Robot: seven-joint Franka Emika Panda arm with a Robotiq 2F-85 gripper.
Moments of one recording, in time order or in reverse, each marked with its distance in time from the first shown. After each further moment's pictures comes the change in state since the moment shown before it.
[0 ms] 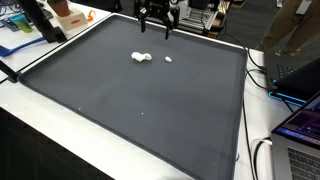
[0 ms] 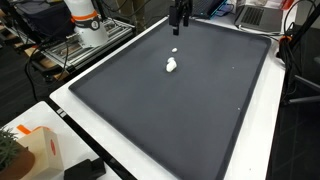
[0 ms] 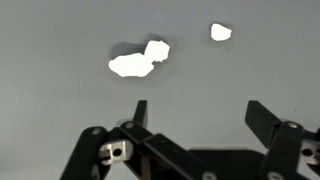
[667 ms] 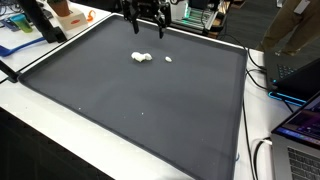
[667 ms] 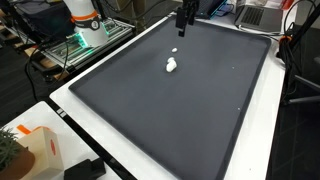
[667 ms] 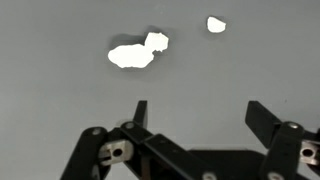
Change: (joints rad) arm 0.440 -0.022 -0.484 0.186 0.289 -0.144 -0.290
